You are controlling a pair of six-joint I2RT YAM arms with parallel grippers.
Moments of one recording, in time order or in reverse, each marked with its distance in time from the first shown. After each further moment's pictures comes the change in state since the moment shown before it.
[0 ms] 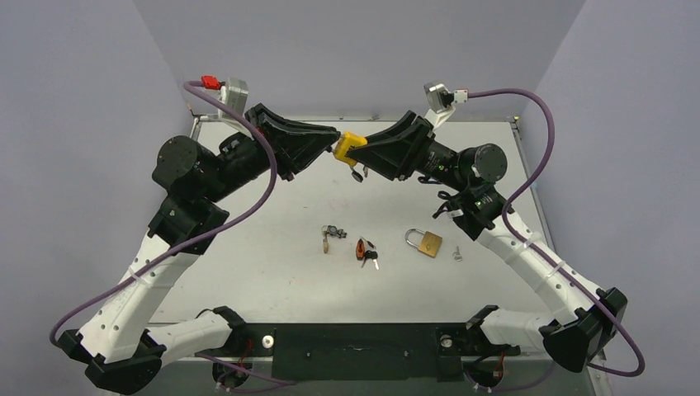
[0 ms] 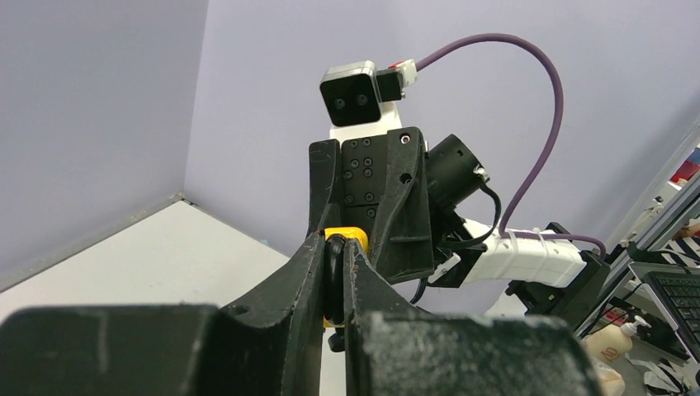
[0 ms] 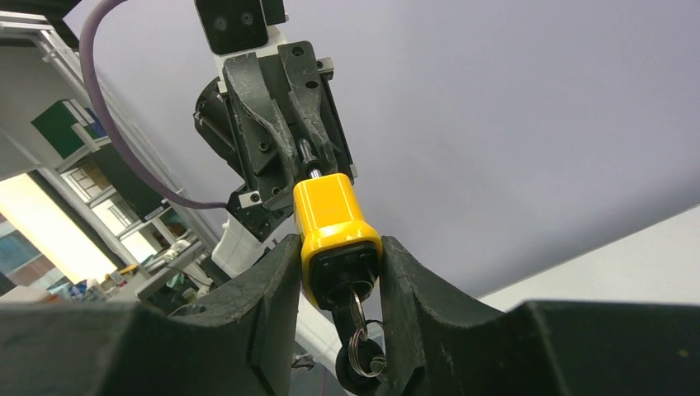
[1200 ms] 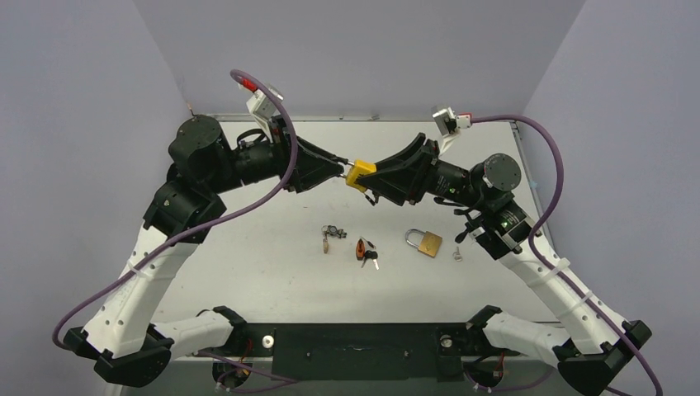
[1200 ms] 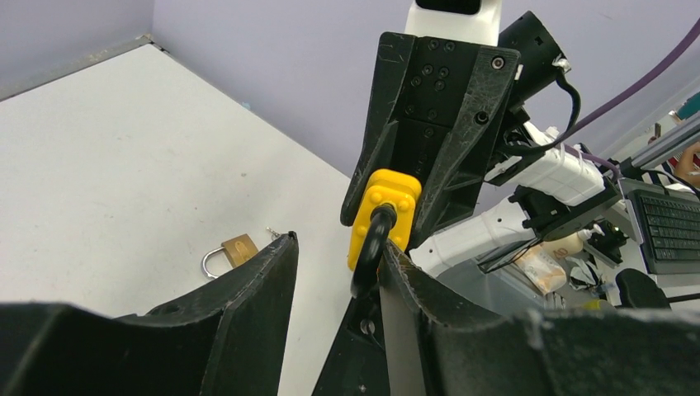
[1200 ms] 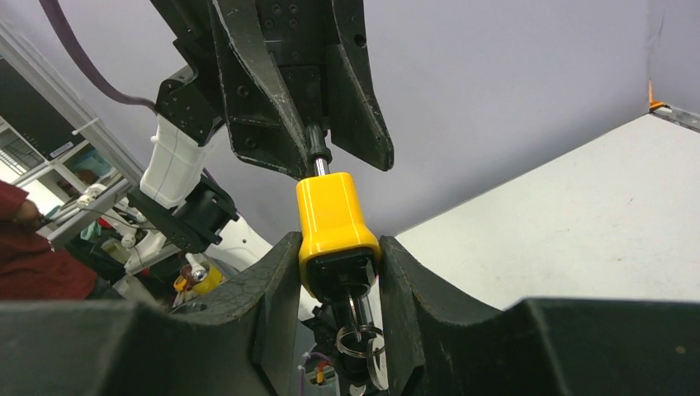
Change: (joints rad) left arm 0.054 0.040 0.137 -0.417 0.149 0.046; right arm -0.002 -0.162 -0.043 -0.358 -0.019 -0.279
